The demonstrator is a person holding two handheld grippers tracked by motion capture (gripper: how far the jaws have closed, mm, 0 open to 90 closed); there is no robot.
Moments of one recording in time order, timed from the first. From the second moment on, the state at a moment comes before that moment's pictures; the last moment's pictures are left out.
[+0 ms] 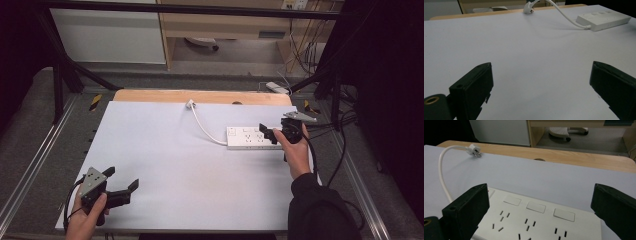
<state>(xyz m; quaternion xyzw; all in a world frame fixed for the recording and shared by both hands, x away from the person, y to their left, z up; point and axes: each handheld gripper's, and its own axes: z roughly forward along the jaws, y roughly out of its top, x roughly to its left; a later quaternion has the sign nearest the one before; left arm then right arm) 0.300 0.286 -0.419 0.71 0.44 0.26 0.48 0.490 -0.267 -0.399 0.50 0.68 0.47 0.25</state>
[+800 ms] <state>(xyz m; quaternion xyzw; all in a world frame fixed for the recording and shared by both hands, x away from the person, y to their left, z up) 0.299 0.286 -0.419 0.71 0.44 0.26 0.48 0.437 -0.273 -0.349 0.45 0.66 0.53 0.28</state>
